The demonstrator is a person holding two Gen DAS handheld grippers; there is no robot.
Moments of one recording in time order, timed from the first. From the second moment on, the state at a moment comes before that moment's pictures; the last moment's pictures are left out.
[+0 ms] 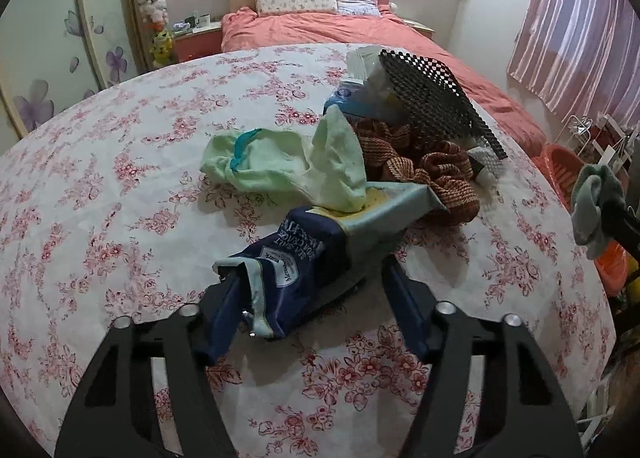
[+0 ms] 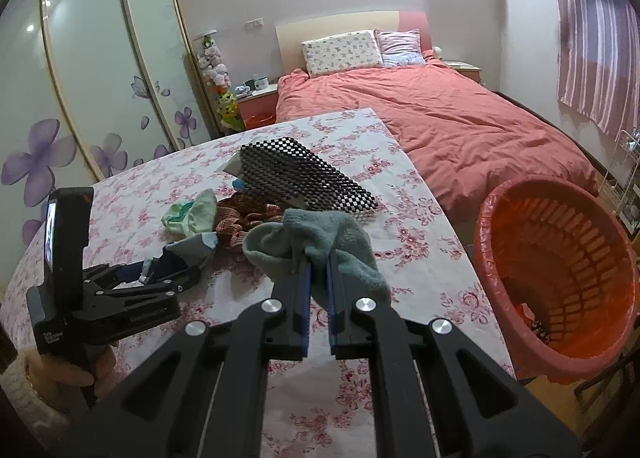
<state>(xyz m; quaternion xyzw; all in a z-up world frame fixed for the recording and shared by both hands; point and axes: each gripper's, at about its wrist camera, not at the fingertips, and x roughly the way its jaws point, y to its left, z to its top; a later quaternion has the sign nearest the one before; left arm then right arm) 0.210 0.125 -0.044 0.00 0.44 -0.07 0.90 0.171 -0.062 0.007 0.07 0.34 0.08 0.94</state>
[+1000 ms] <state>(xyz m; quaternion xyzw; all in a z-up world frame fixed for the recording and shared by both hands) 0.179 0.096 0.004 -0.01 0.39 -0.11 0.91 0.145 -0.106 0.031 0.10 0.30 0.06 0.95</state>
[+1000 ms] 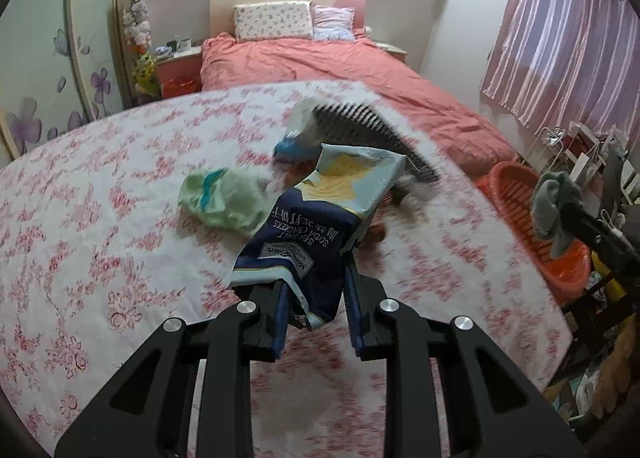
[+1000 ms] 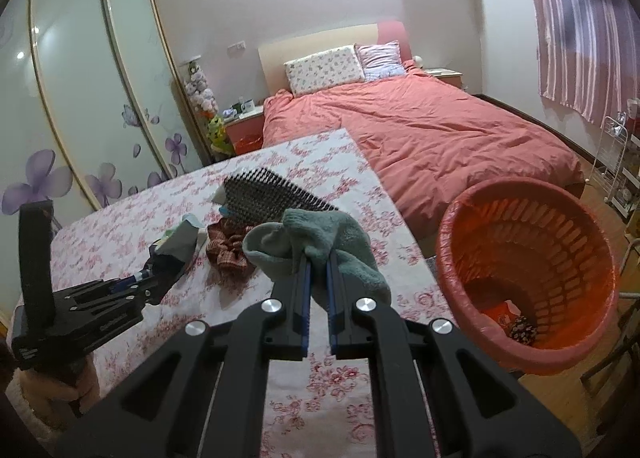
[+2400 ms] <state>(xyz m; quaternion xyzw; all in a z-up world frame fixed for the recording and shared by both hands) 0.193 -0.158 0.035 0.03 0.36 -0.33 0.87 0.119 -0.326 0.026 0.24 0.19 -0.12 0.94</state>
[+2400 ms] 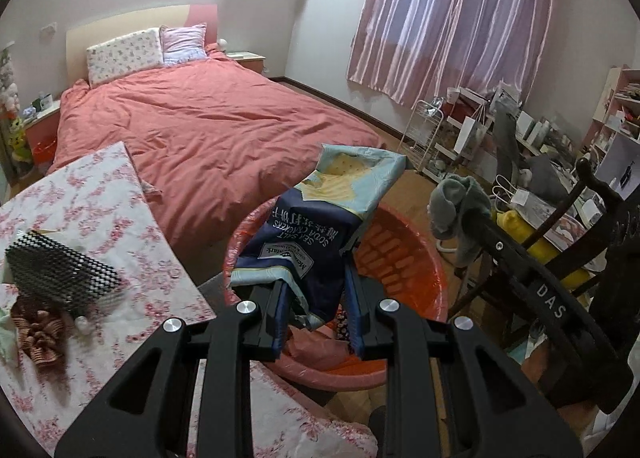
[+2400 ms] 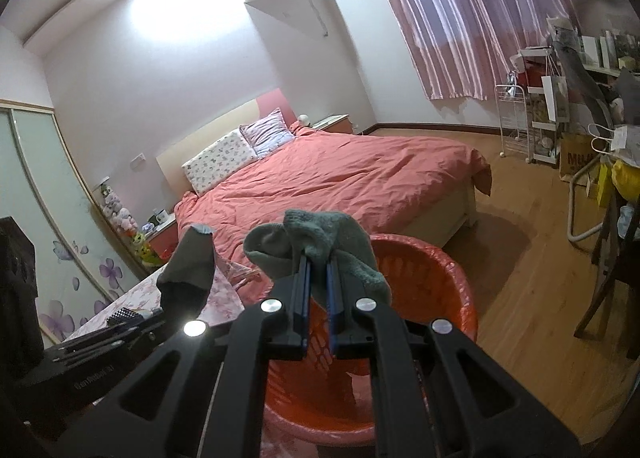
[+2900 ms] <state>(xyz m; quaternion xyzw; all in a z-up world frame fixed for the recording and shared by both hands) 0.207 -0.174 0.002 0.04 0.41 -0.30 0.86 0.141 -0.357 -0.011 0.31 0.23 -0.11 0.92</state>
